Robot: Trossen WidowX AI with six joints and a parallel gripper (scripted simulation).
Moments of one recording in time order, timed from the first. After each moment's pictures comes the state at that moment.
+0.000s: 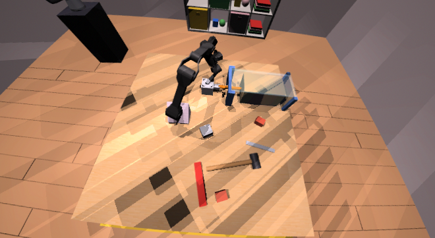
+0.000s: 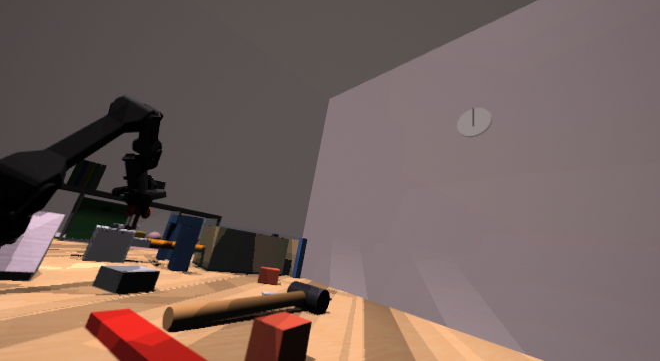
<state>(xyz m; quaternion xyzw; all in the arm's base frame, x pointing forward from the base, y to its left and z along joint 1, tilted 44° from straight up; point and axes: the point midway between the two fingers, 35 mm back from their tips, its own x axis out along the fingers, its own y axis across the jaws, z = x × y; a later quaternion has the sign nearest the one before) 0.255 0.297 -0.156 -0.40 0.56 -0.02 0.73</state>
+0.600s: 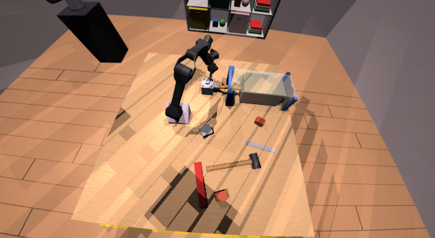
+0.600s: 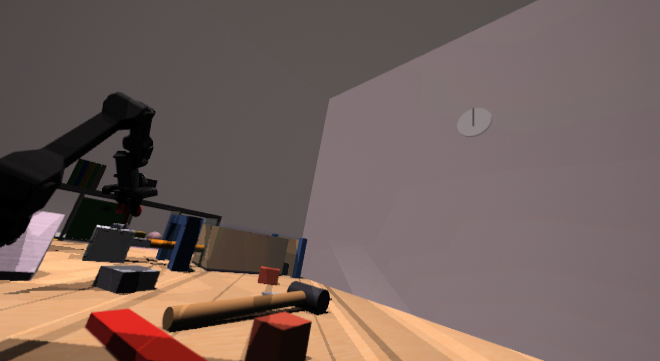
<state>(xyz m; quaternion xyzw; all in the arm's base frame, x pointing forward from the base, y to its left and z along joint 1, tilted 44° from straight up) 0.230 0.307 -0.162 -0.40 0.56 -0.01 0.73</state>
